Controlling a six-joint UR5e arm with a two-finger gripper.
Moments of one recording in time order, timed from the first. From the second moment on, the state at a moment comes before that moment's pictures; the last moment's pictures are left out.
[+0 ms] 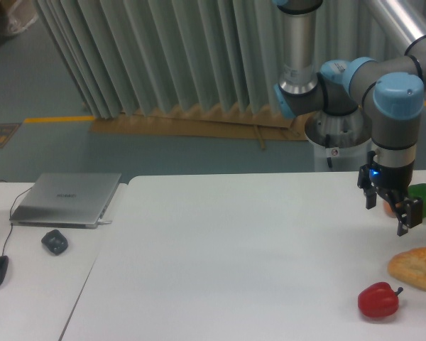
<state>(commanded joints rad) 2.47 -1.79 -1.59 -1.25 1.53 1.31</state>
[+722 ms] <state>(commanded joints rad) 2.59 -1.82 -1.54 -1.20 1.56 1.49</state>
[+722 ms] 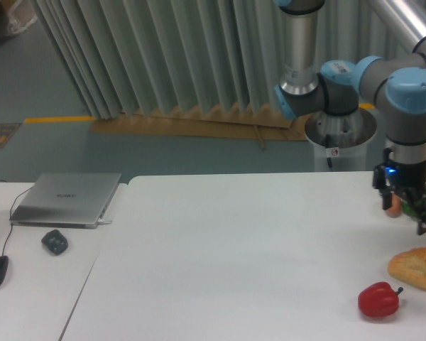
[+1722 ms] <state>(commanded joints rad) 2.76 -1.93 -1.46 -1.04 1.54 1.68</state>
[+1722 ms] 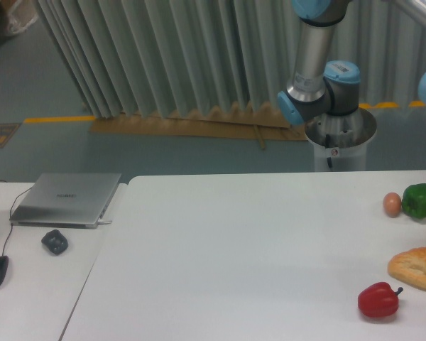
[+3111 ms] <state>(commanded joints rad) 2.77 -2.18 -1.34 -0.90 1.55 1.67</state>
